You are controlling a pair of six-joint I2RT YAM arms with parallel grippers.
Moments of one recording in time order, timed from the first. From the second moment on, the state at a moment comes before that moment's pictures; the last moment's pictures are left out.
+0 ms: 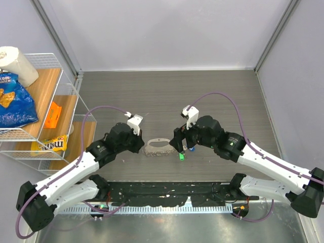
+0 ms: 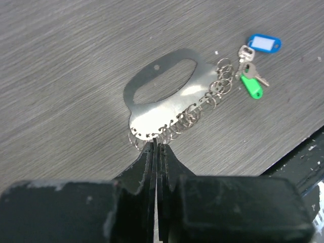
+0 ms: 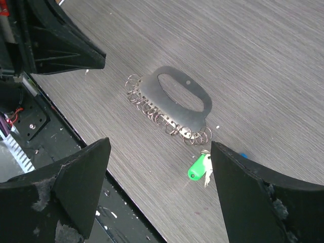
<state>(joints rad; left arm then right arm) -0.71 0.89 0.62 -0.36 0.03 -0.27 0.90 0.99 0.85 -0.36 -0.01 0.28</state>
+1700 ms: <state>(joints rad) -0.69 1.29 0.62 -0.30 -0.09 -0.34 0.94 1.00 0.81 -0.36 -0.03 0.29</state>
